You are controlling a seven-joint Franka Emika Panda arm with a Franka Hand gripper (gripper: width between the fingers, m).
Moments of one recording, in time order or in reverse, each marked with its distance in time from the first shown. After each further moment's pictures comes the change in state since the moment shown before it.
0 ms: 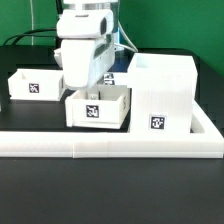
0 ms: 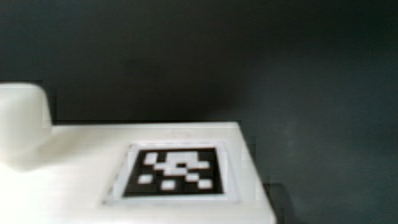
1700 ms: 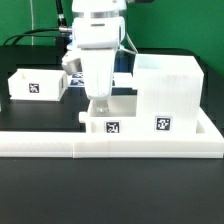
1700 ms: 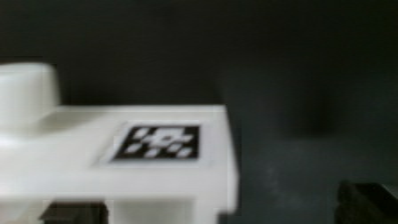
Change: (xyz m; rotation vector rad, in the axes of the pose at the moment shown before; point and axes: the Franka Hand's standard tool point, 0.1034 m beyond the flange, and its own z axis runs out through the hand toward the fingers) arm 0.016 -0.003 0.014 0.038 0.010 -0.150
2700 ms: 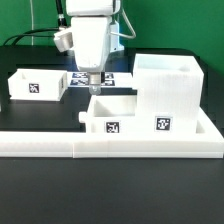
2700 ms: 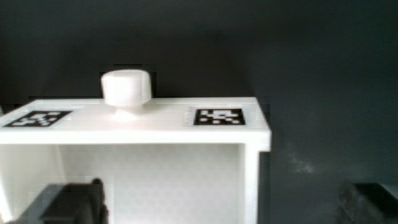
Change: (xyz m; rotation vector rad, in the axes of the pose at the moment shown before) arm -0.008 0.018 -0.047 -0.066 -0.019 0.019
